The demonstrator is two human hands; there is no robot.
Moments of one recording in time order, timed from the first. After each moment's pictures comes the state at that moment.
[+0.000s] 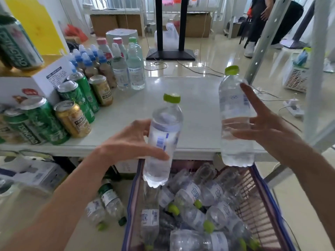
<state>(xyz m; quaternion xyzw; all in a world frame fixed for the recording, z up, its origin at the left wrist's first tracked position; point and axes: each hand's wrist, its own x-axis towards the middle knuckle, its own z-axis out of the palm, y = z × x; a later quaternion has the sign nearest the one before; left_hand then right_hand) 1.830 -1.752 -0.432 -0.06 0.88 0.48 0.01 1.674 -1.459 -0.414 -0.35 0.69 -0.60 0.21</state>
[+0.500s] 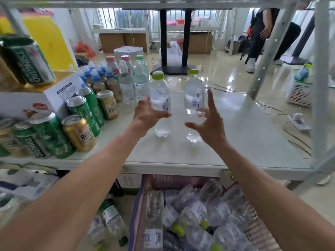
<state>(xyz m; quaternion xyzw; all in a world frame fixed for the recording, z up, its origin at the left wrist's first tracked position) 1.697 -1.812 -0.450 -0.23 0.79 0.50 -0.27 1.602 -1.618 -0.486 -0.30 0.82 -0.48 -0.09</state>
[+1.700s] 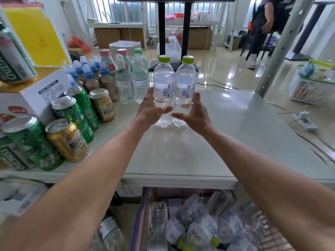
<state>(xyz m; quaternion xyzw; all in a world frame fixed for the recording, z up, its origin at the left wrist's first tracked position) 1.636 -1.857 -0.478 -0.19 0.80 0.52 -0.23 1.540 -1.707 -0.508 -0.34 0.81 -0.48 -0.06</state>
